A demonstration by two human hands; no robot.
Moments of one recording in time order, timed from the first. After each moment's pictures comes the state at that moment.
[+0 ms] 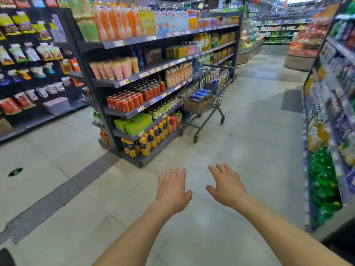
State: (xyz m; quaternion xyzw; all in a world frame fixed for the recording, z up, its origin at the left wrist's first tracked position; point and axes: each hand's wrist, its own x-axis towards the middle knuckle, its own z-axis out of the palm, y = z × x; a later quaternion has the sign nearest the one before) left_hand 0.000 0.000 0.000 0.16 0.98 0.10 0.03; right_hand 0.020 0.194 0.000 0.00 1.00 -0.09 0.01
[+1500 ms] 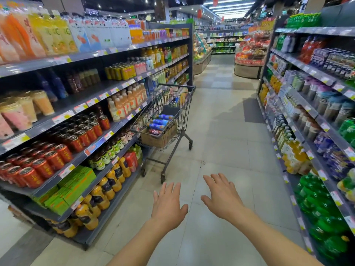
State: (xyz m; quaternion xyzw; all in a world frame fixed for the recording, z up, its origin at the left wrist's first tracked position) left_hand -0.523 0.239 -0.014 0.25 0.95 0.13 0.08; right_hand -0.458 0.421 0.003 0.12 0.99 -0.10 -0.01
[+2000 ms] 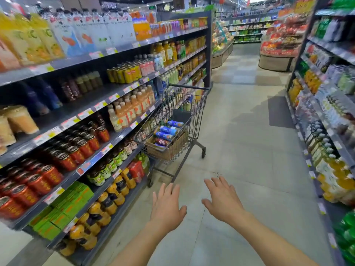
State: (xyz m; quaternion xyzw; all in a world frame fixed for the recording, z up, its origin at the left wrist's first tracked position) left_hand -0.735 0.368 -0.009 0.19 0.97 0.11 0.08; right_hand -0.689 0.559 -0.008 0.06 0.99 -0.11 0.02
